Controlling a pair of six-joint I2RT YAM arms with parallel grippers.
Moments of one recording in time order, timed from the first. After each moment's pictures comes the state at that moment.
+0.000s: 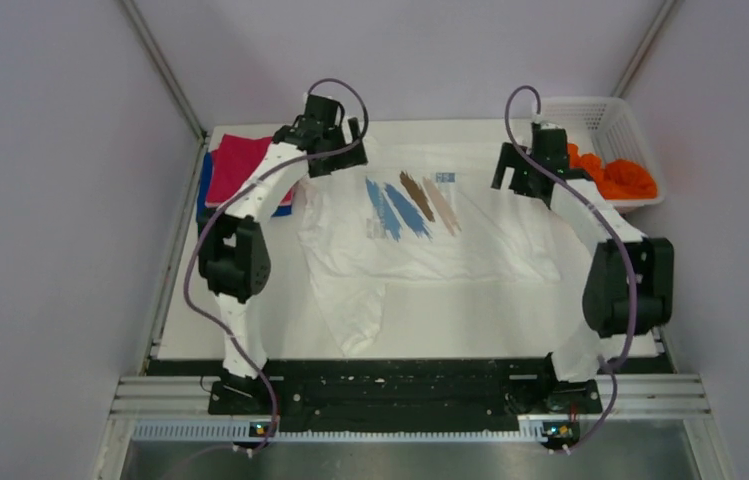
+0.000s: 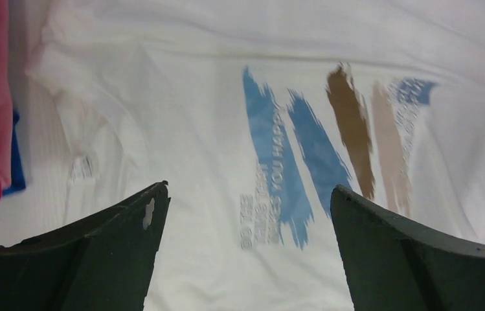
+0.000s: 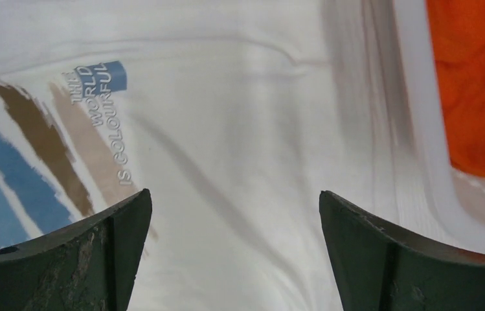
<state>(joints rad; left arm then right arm) -0.29 2.15 1.98 -0.66 0.01 -0.50 0.08 1.80 1.36 -0.34 0.04 0.25</state>
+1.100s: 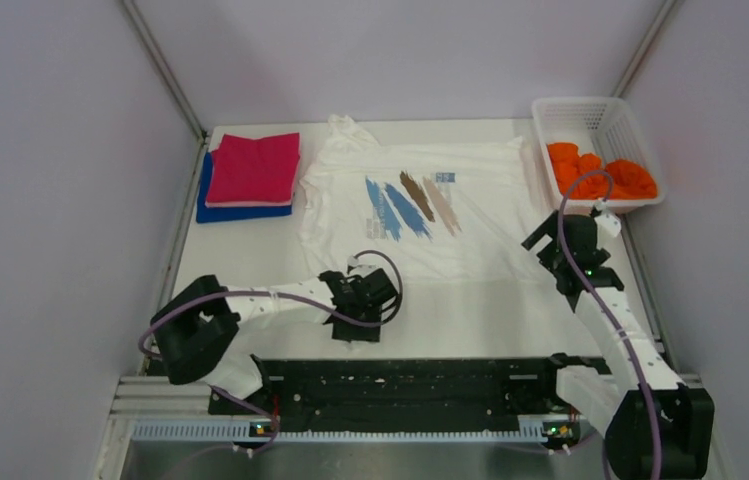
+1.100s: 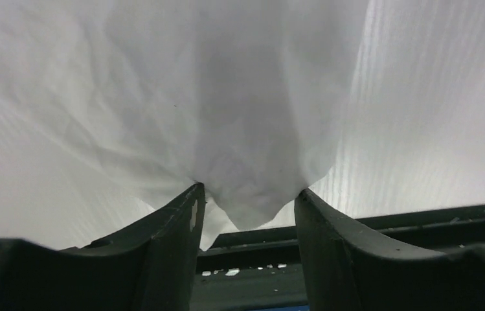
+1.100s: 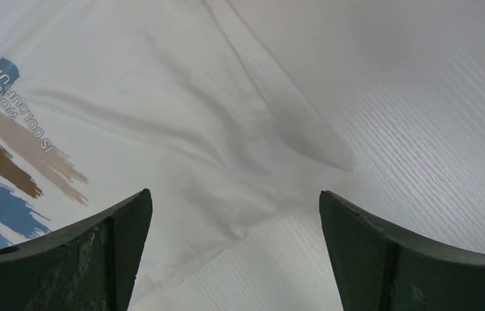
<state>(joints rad) -1.03 1.45 0.79 -0.66 -0.13 -0.94 0.03 0.97 0.60 -0.33 0.29 0.67</state>
